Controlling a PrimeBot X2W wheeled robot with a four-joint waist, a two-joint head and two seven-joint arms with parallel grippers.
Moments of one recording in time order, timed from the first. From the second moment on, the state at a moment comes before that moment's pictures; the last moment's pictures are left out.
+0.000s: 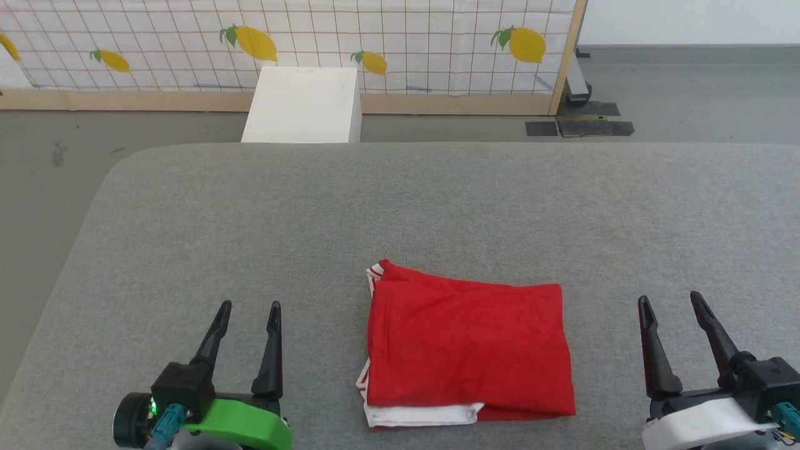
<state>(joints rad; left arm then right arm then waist) 0.05 0.06 -0.02 0.08 -0.11 -0.12 -0.26 0.11 -0.08 -0.08 -0.01 0.08 0.13 -0.21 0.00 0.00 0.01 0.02</state>
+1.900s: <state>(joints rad) -0.05 0.05 -0.10 0.06 -0.12 -0.12 -0.26 -0.28 -0.33 0.22 0.14 0.32 0.13 0.70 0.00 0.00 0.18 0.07</state>
